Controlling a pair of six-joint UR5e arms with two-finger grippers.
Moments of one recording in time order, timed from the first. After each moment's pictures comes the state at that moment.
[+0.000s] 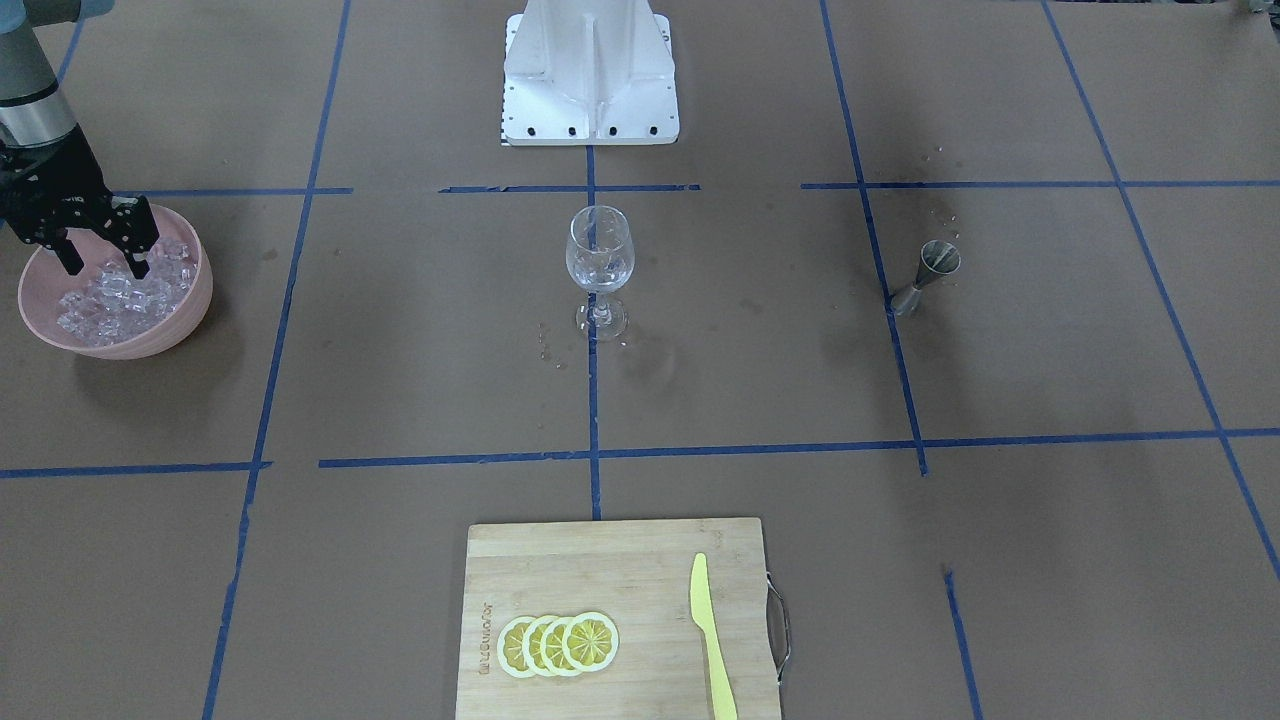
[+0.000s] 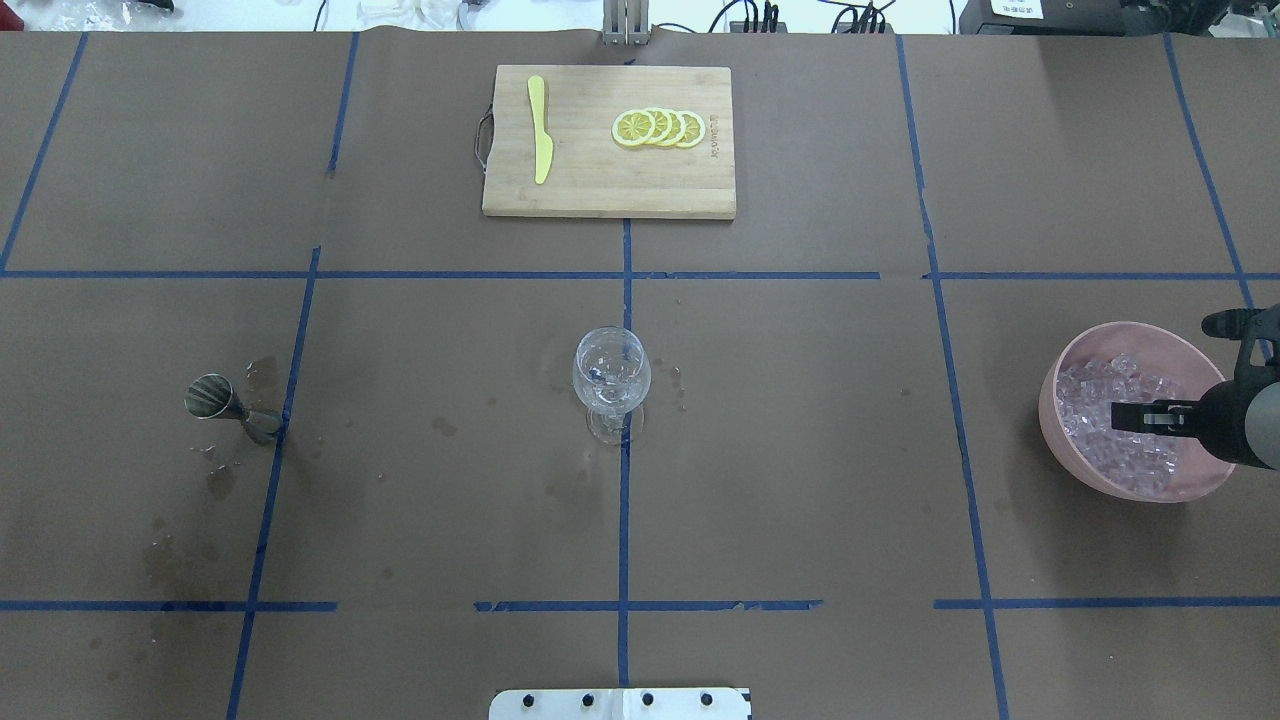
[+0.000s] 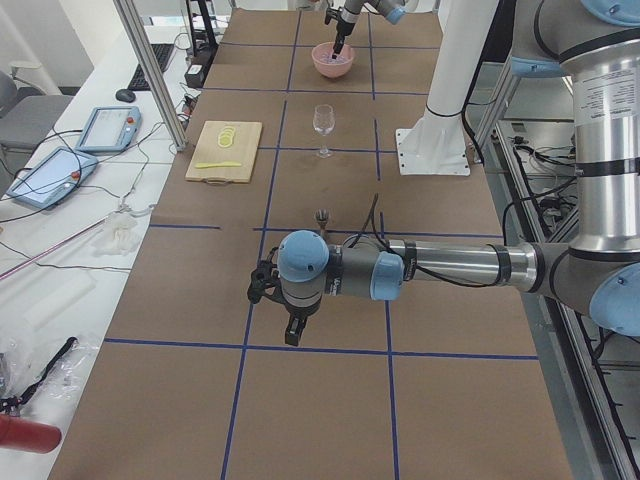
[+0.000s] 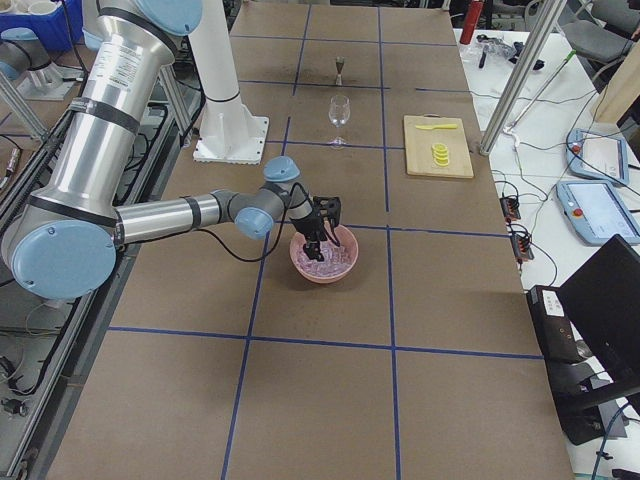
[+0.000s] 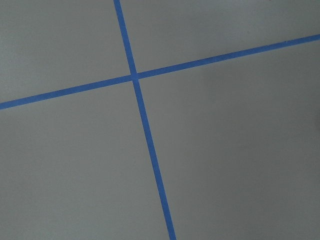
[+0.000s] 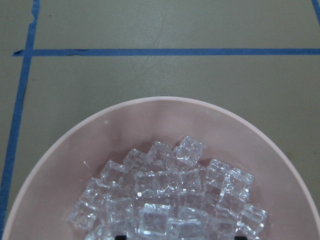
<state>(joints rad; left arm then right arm) -1.58 -1.40 -1.77 -1.64 -2.45 0.17 0.68 -1.94 2.02 -0.92 1.68 1.11</state>
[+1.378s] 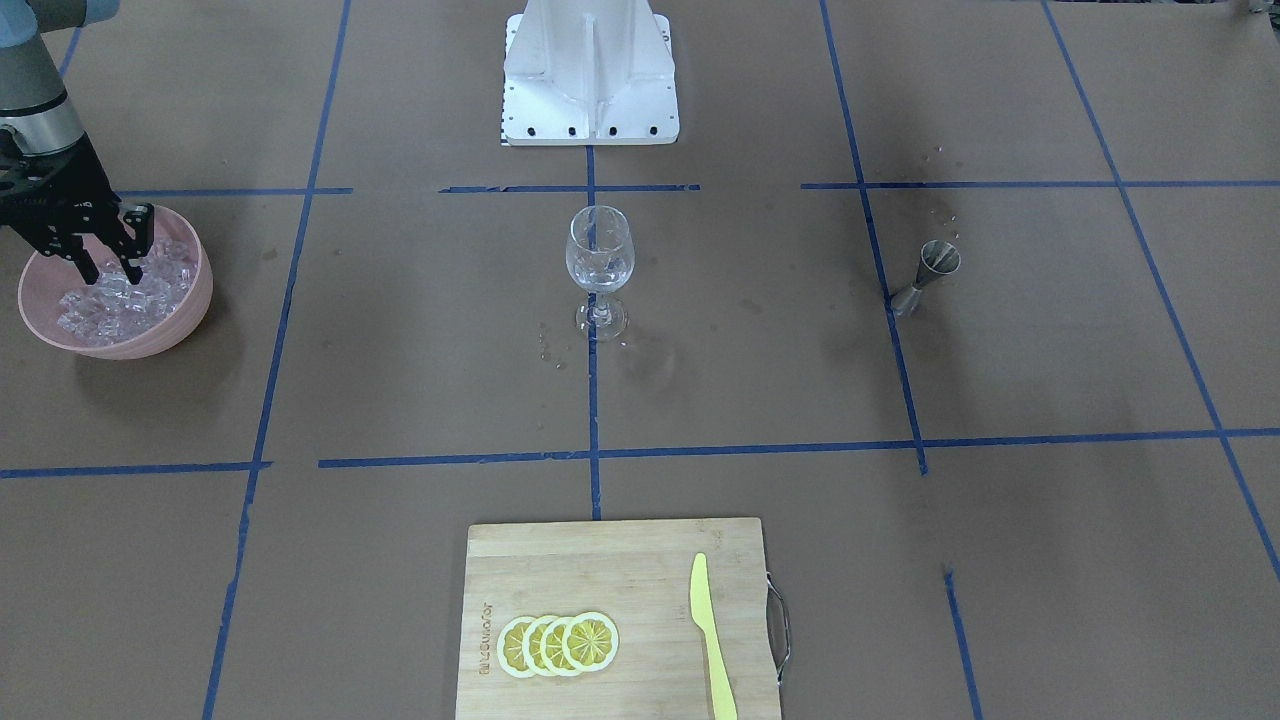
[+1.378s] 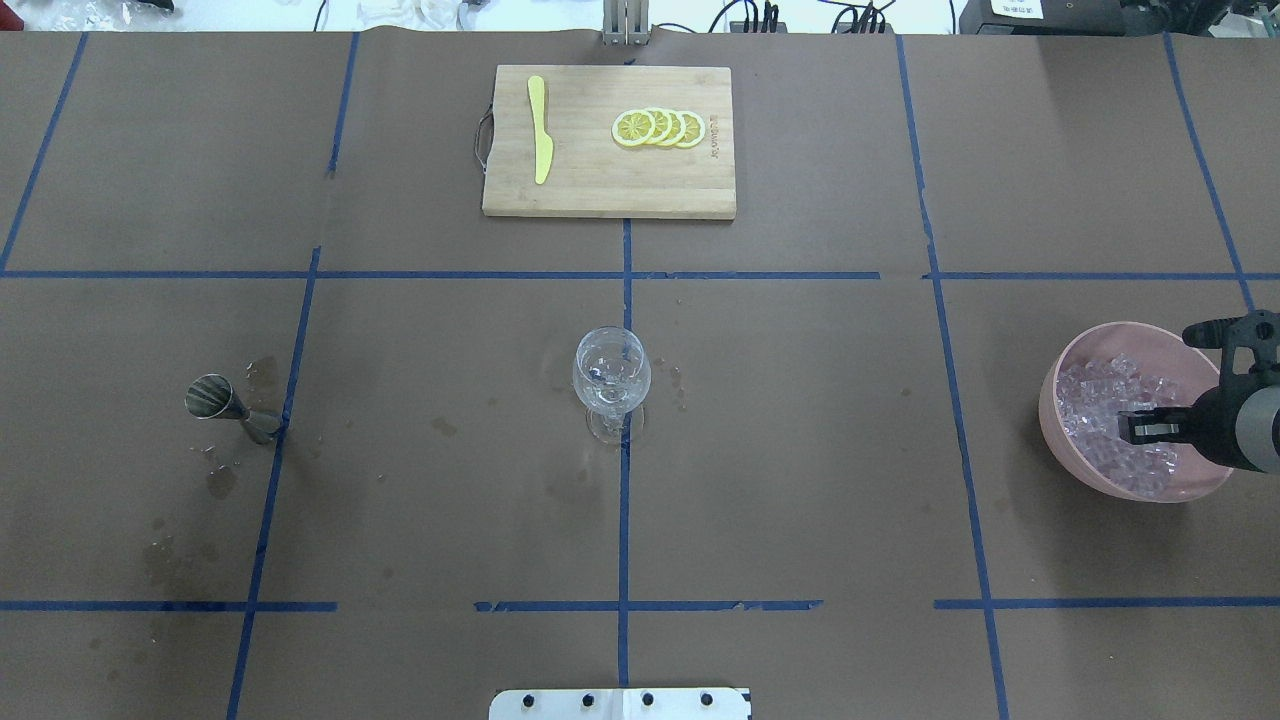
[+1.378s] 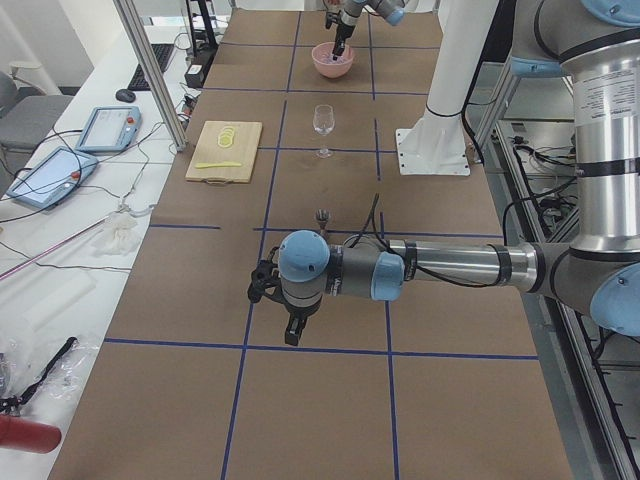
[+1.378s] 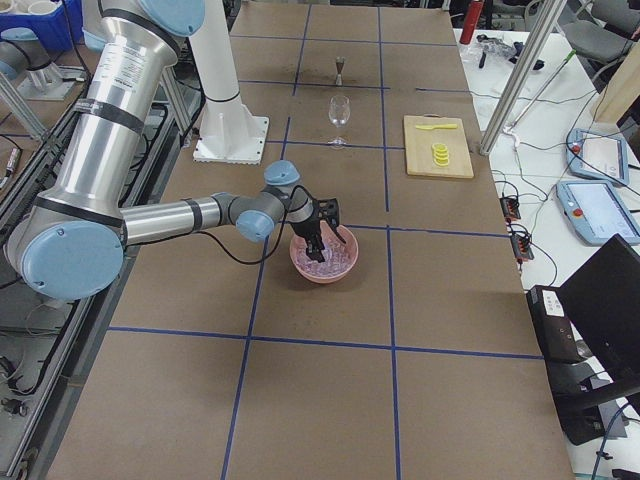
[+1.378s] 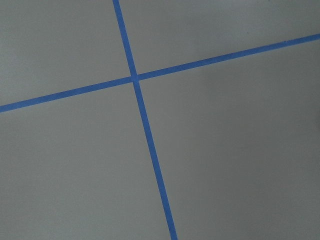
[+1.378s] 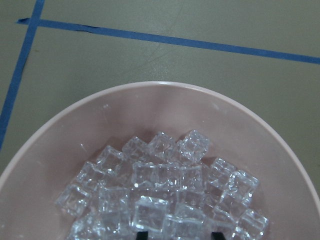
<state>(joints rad) -1.58 -1.40 -1.77 -1.65 -2.45 0.18 0.67 -1.94 2.00 -0.92 1.67 1.00</state>
